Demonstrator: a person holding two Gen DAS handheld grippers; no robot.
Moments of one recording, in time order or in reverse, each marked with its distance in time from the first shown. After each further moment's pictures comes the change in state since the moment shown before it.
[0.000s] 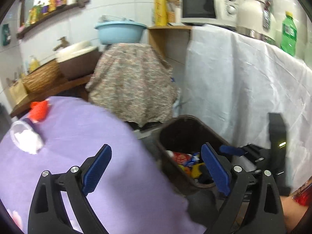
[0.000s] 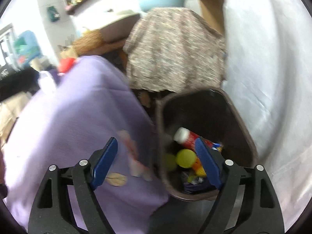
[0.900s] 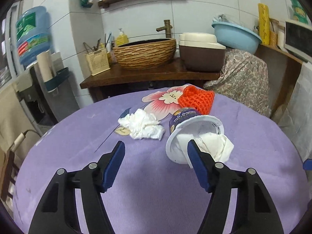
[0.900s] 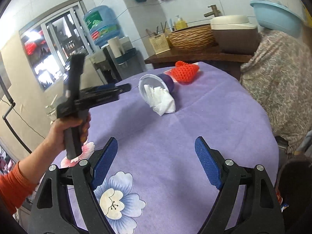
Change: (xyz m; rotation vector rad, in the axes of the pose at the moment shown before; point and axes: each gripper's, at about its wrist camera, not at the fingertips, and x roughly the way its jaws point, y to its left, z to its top) left arm -0.008 0.318 -0.018 -0.235 0.021 0.419; right arm 0.067 0.237 0.096 -0.278 0.082 0.456
